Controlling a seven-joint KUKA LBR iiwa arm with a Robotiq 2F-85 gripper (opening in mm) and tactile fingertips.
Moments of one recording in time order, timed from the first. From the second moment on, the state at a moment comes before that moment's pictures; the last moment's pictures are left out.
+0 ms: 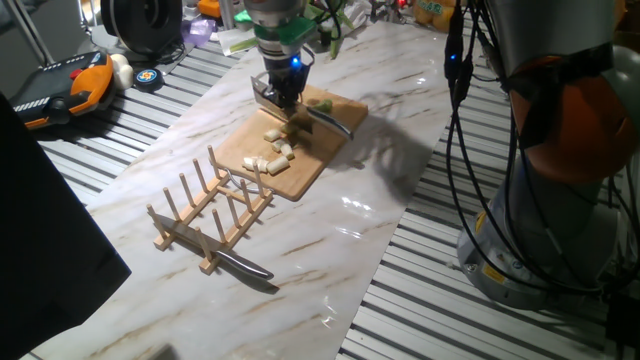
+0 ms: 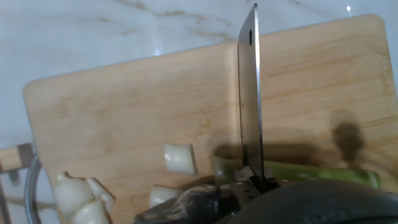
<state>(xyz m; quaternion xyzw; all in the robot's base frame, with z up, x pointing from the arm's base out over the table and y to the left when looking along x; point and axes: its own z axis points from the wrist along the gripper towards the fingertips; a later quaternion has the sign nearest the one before) 0.539 -0.113 0.090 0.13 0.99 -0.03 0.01</state>
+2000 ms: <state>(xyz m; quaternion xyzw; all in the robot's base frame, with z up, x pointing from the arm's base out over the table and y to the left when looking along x) 0.526 -0.144 0.079 0.11 0.99 -0.03 0.00</state>
